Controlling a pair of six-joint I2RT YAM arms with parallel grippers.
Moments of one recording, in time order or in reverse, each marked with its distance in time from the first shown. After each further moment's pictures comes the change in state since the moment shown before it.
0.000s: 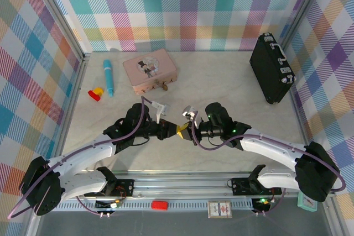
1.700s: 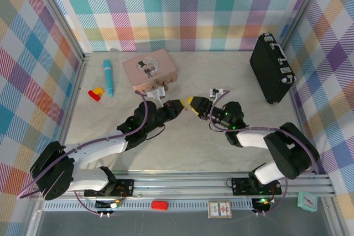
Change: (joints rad) left arm -0.093 0.166 0.051 0.446 -0.486 -0.499; right arm -0.262 0.302 -0.194 1.093 0.019 1.119
